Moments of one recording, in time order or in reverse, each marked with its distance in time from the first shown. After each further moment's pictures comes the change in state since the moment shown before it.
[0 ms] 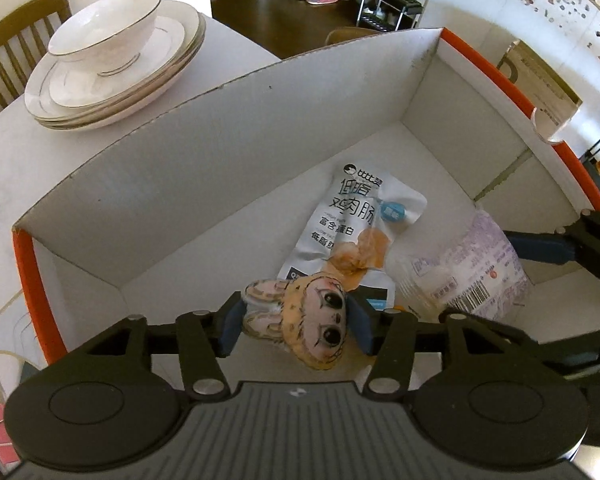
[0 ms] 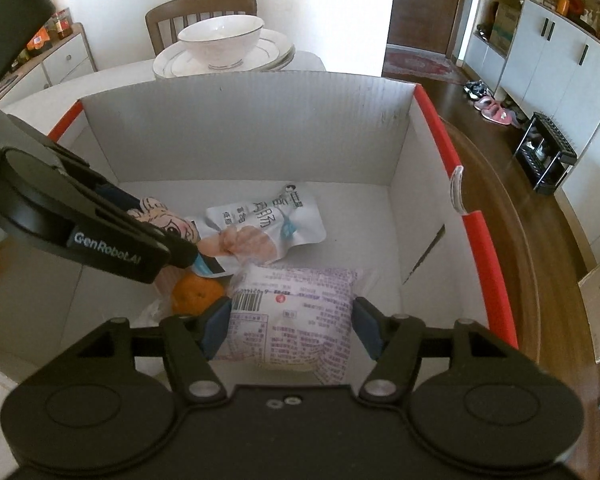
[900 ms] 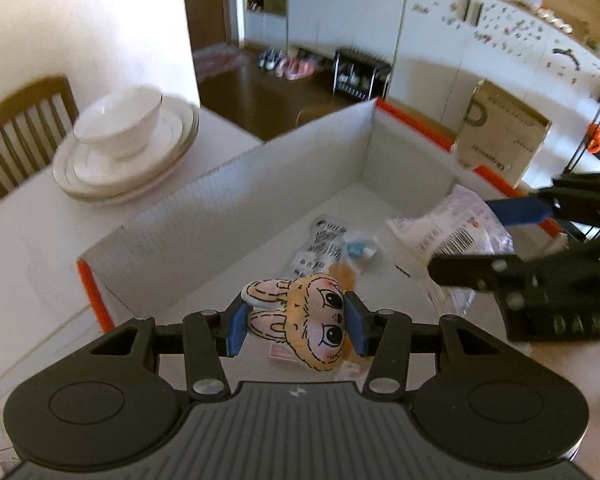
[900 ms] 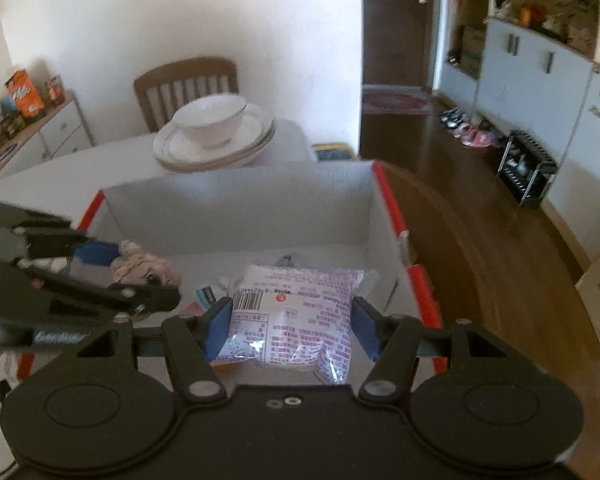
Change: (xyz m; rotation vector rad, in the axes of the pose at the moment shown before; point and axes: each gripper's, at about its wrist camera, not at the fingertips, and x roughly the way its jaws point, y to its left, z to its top) left arm -0.050 -0.014 -0.020 0.092 -0.226 -0.003; right arm -0.045 -0.006 0.007 0.090 -0.142 -0.008
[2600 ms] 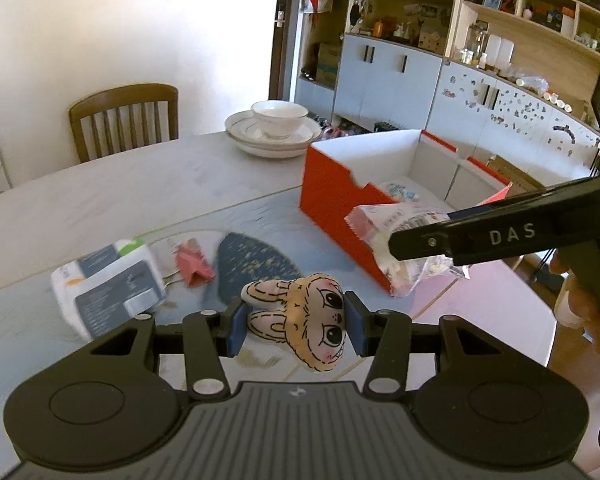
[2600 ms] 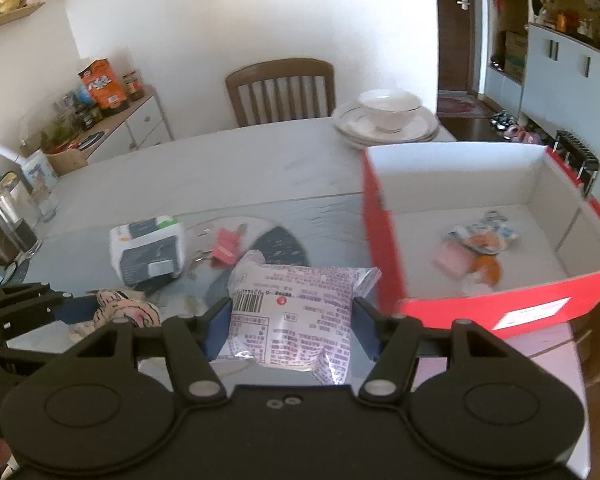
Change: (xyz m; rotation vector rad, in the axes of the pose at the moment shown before) left arm -0.213 0.106 -0.226 -0.136 -0.268 0.032; right arm -0.078 0.227 -0.049 0.025 -0.051 0.092
